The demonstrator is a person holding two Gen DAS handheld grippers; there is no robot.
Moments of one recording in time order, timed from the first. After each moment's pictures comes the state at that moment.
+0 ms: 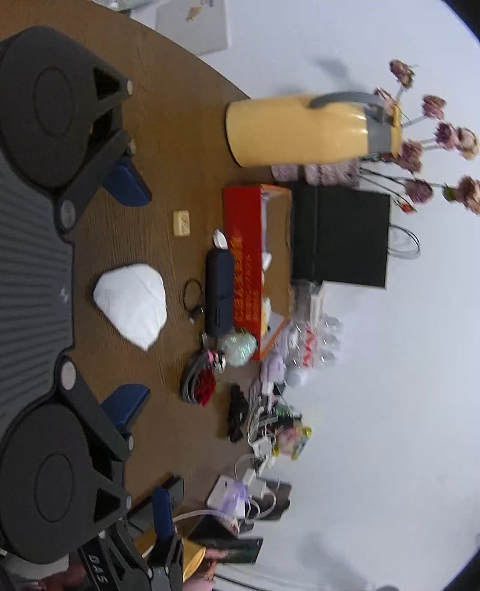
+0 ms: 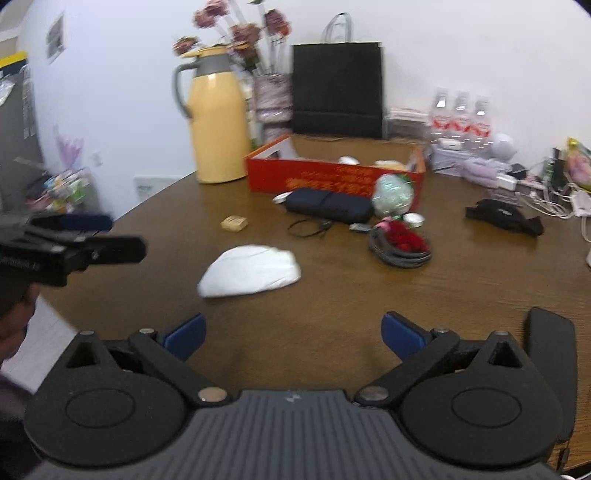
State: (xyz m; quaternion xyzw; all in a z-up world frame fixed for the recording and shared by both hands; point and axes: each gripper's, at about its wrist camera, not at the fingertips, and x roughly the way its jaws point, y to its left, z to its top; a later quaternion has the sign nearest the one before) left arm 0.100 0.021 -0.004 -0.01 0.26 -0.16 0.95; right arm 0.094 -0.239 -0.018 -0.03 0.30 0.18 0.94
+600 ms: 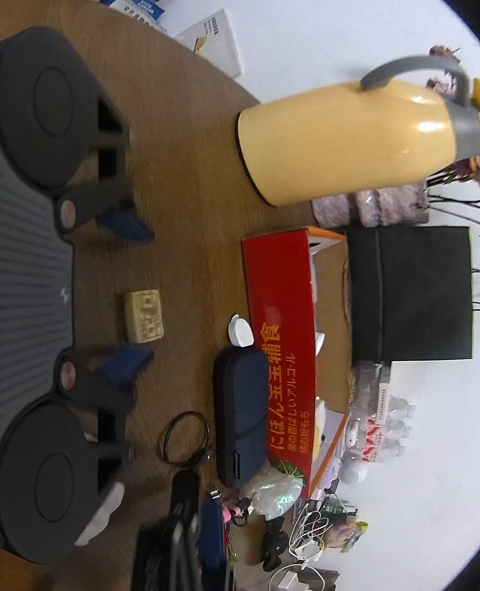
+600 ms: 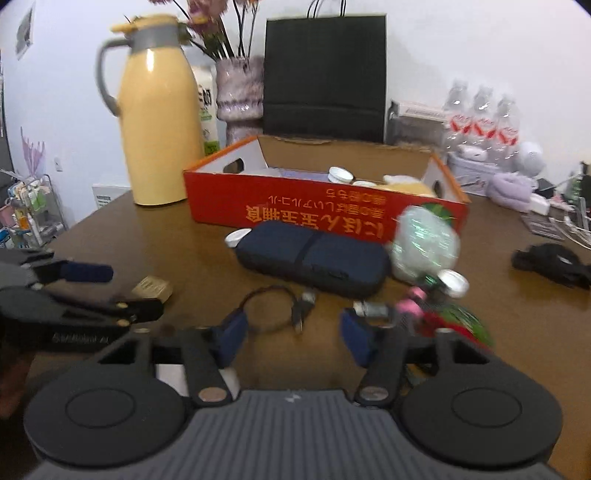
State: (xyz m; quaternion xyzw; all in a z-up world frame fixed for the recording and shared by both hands) left arm 0.286 0.019 -0.079 0.05 0.33 -0.08 0.94; right arm 0.298 -0.173 -0.079 -0.04 0.32 0.15 0.93
